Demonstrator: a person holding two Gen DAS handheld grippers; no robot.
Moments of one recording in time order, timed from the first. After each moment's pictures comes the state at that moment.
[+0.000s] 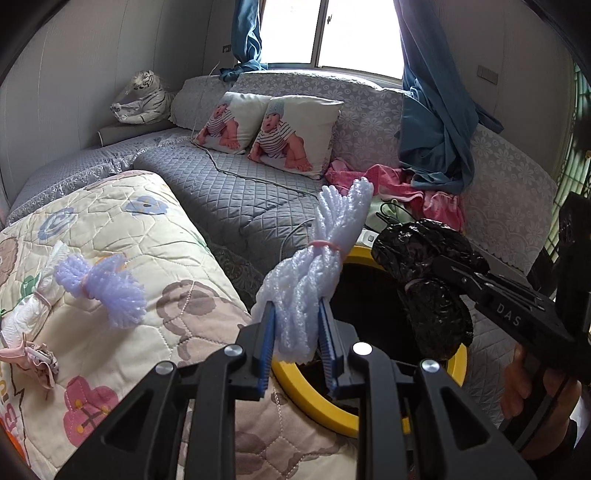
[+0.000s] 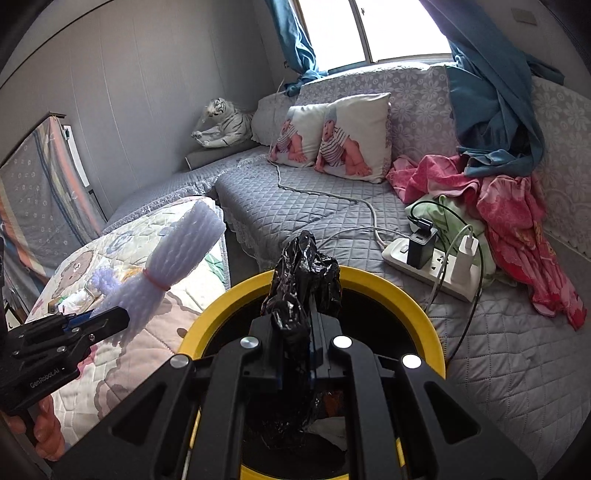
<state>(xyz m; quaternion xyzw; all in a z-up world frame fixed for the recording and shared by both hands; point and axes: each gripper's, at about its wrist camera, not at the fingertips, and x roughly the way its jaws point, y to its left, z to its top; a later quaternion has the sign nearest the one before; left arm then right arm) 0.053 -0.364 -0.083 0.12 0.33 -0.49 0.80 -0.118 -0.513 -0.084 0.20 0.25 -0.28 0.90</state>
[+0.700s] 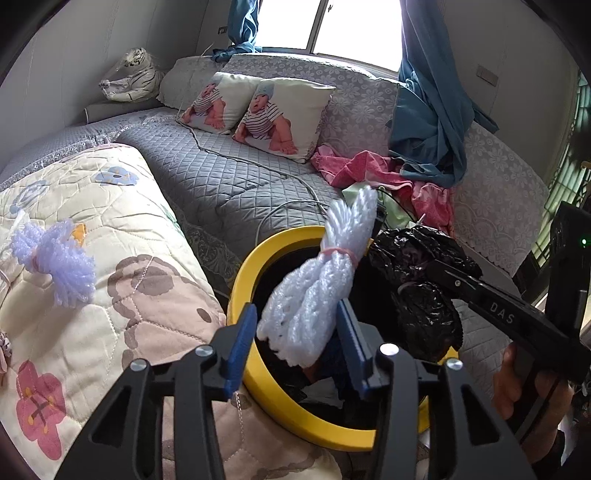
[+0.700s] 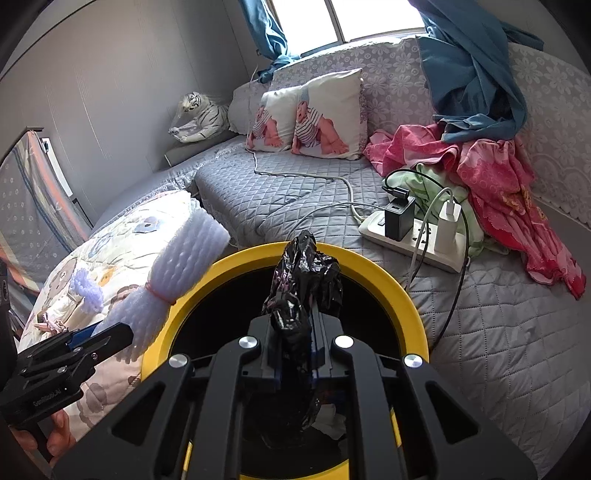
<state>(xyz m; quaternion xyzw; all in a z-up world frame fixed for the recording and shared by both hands) 0.053 -0.380 -0.112 0.10 0.36 -0.51 0.78 -0.130 -0.539 -0.110 0.24 0.27 -0.30 0.88</state>
